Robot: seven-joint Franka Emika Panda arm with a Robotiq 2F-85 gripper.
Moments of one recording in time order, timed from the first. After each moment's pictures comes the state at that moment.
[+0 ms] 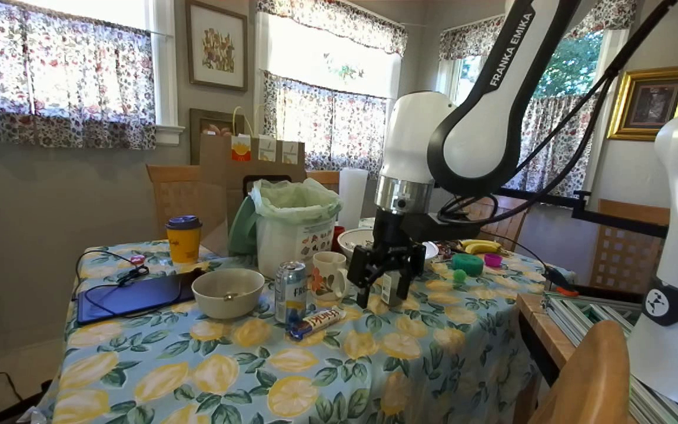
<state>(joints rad) -0.07 0.16 -0.02 -2.67 0.11 2.92 0.59</state>
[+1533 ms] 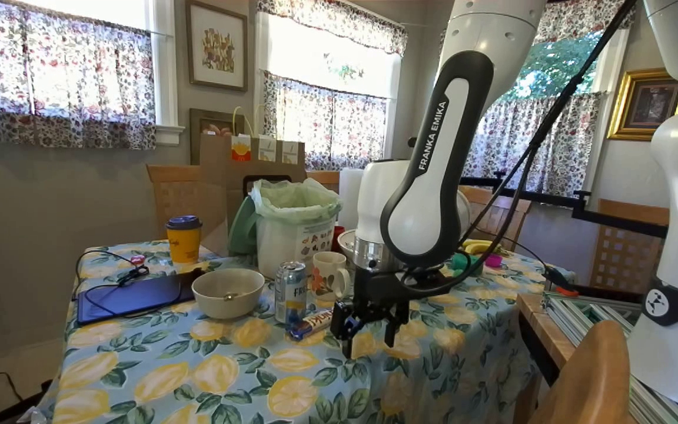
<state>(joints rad) -0.01 0.53 -0.05 -2.47 0.27 3.01 0.59</state>
